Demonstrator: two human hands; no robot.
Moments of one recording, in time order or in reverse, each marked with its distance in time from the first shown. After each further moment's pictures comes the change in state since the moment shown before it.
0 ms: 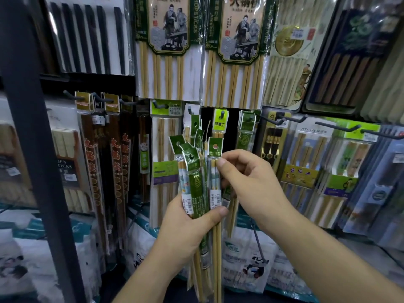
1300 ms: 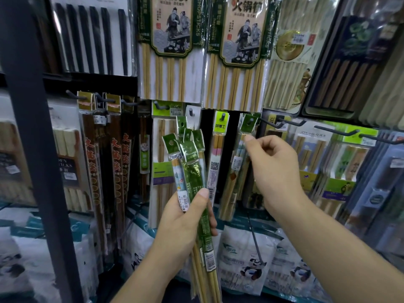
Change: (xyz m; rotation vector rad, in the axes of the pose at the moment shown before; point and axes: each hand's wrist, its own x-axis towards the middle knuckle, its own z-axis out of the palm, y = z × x) left_hand 0.002 -0.010 -0.001 -0.219 -0.001 -0.111; right_hand 0.027 -0.002 -0.022 -0.058 0.332 -0.010
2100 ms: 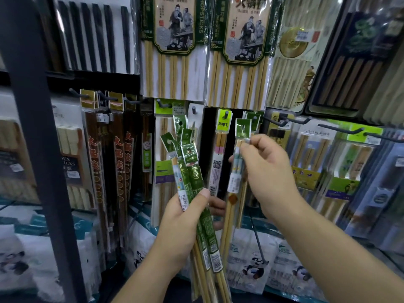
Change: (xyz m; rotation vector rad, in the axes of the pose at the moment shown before) left_hand -0.002 0.003 0.003 -0.098 0.062 -0.035; right_hand -0.014 -0.003 0.008 0.079 -0.180 0.009
